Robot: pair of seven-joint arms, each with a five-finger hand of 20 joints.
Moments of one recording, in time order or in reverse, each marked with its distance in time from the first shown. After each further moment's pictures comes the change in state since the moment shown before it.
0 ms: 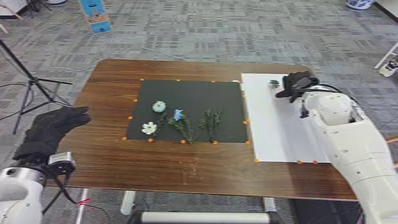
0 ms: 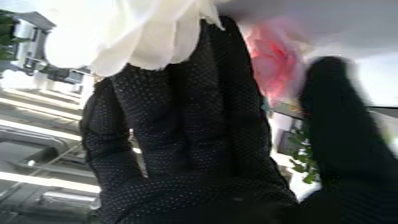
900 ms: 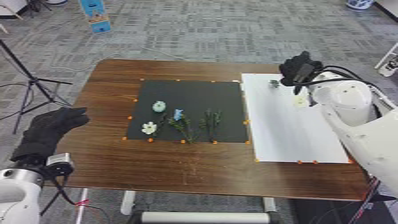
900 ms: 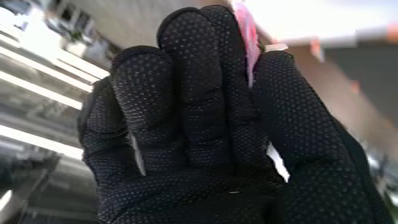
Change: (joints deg) left arm 1.4 -0.1 -1.0 -0.5 0.0 0.0 0.2; right arm -1.1 16.8 -11.6 -23.2 7.8 -2.1 1.6
